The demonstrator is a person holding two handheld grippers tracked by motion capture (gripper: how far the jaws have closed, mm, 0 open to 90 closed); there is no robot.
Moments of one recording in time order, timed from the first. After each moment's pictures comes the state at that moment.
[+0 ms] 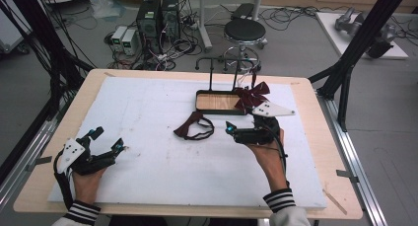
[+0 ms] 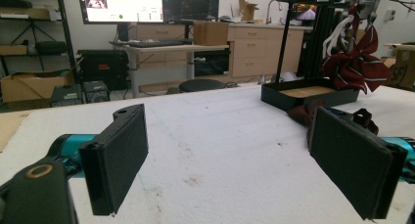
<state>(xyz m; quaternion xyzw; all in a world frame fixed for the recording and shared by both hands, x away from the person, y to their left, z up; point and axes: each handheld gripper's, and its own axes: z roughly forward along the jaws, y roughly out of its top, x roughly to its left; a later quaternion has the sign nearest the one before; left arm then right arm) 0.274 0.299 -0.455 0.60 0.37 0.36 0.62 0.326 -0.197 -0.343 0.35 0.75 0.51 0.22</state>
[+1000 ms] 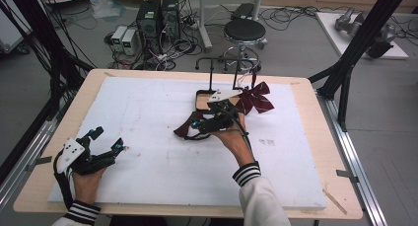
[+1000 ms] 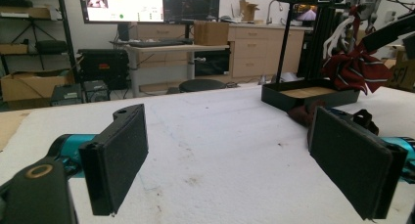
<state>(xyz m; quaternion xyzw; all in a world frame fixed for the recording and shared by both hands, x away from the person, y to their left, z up) 0.274 0.300 -0.455 0.60 0.37 0.36 0.62 0.388 -0.104 -0.362 0.29 0.83 0.46 0.14</state>
